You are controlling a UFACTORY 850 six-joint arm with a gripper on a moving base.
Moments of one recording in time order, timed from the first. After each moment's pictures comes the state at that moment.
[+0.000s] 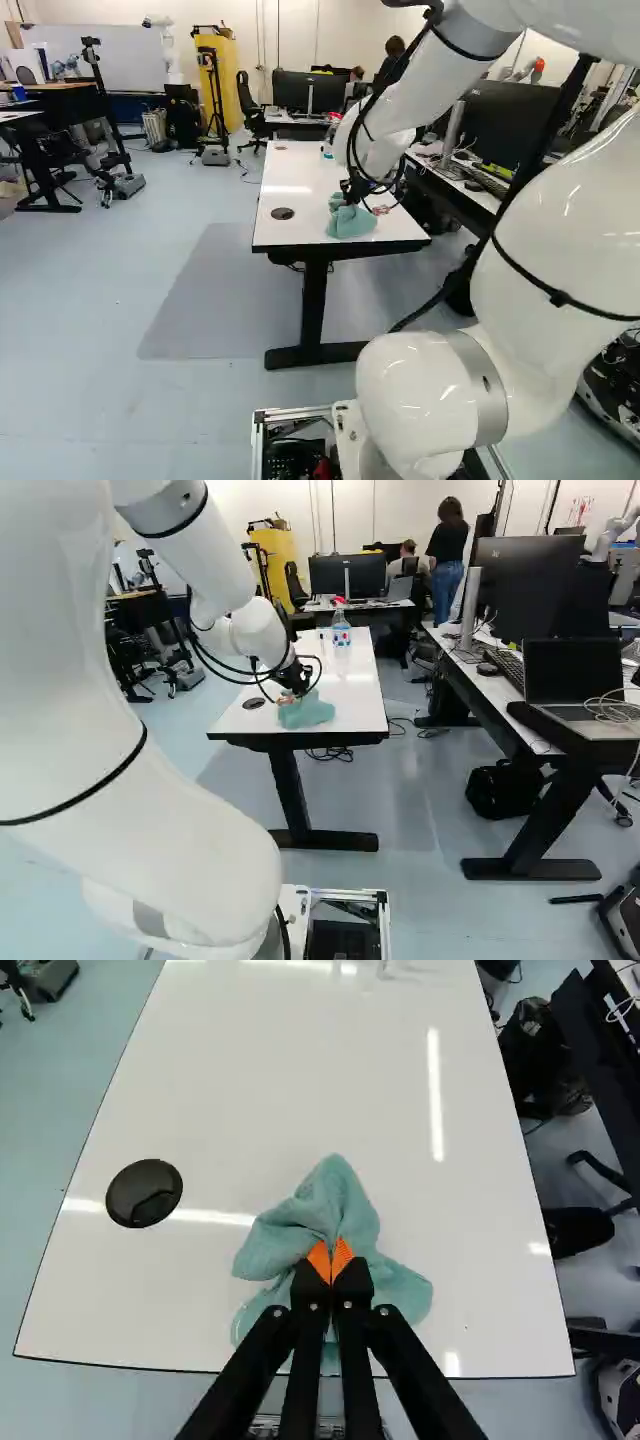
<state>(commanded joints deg) -2.6 3.1 -40.4 -5.3 -4.3 0.0</state>
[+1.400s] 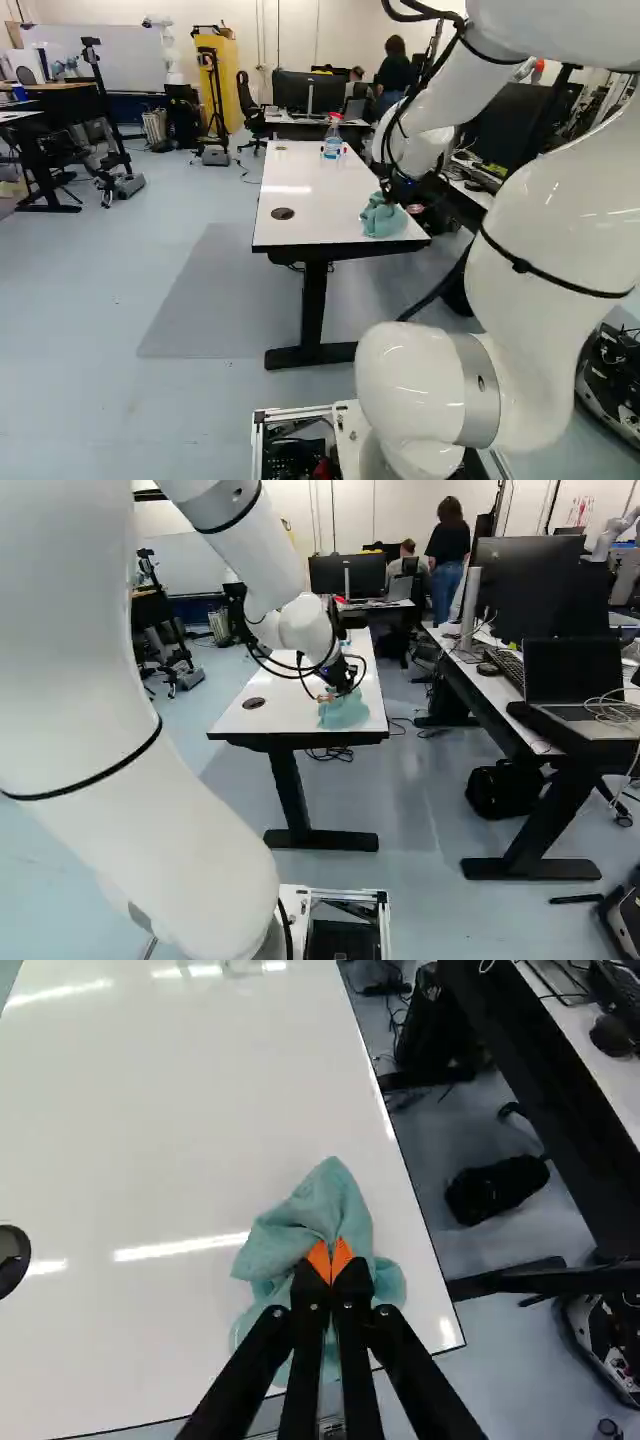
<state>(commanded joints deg) -16.7 -1.1 -44.6 -5.3 -4.3 0.0</state>
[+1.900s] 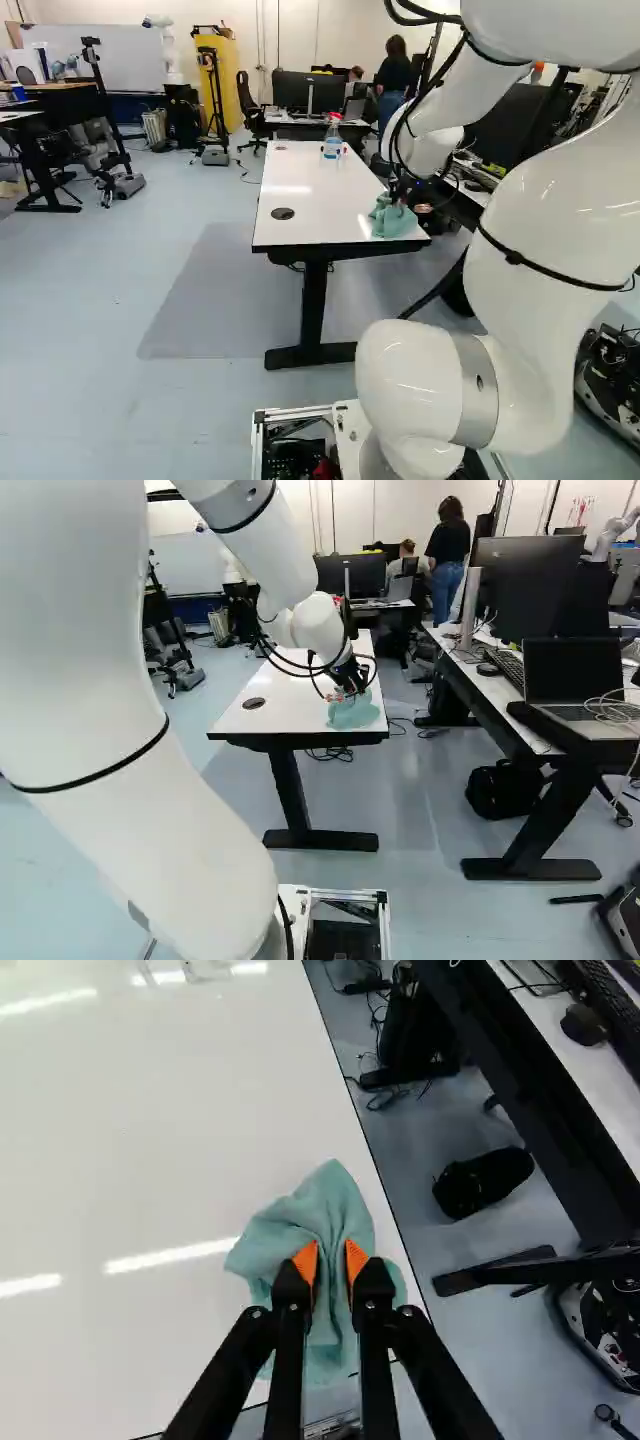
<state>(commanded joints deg) -19.0 -2.1 -45.7 -5.3 -4.3 0.0</state>
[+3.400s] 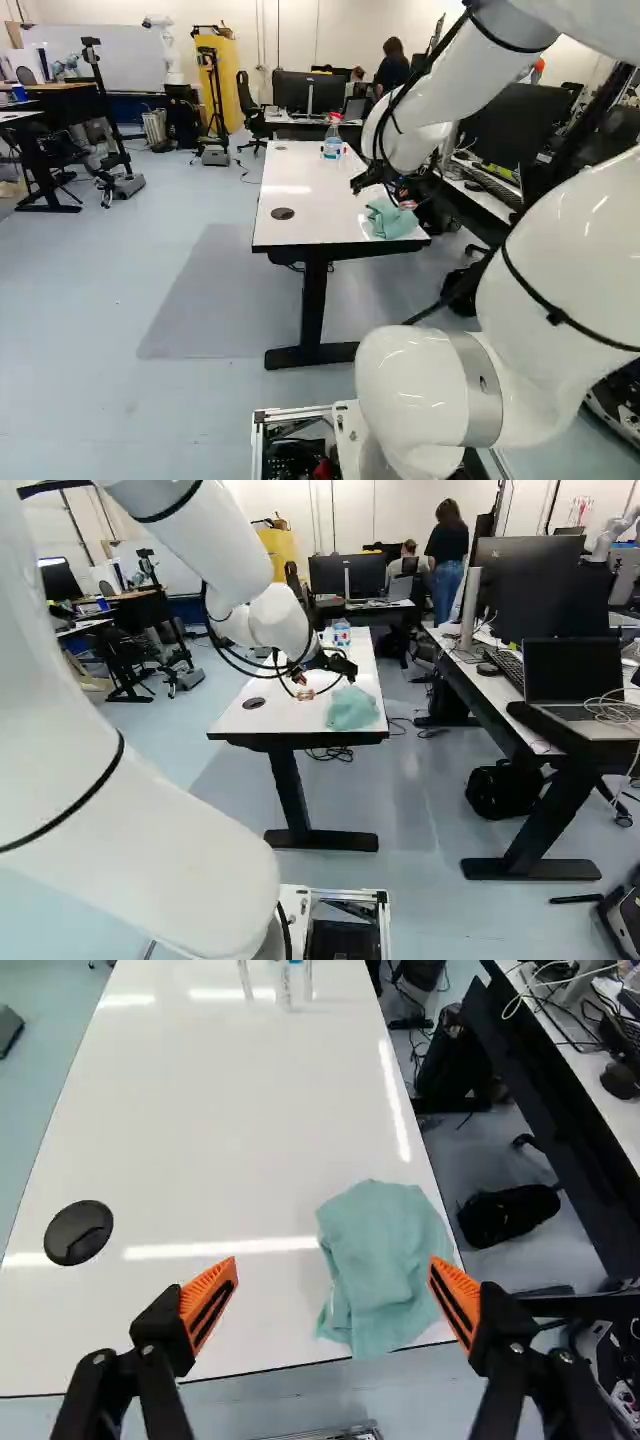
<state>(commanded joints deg) -10.0 8.5 -38.8 -5.3 -4.3 0.0</state>
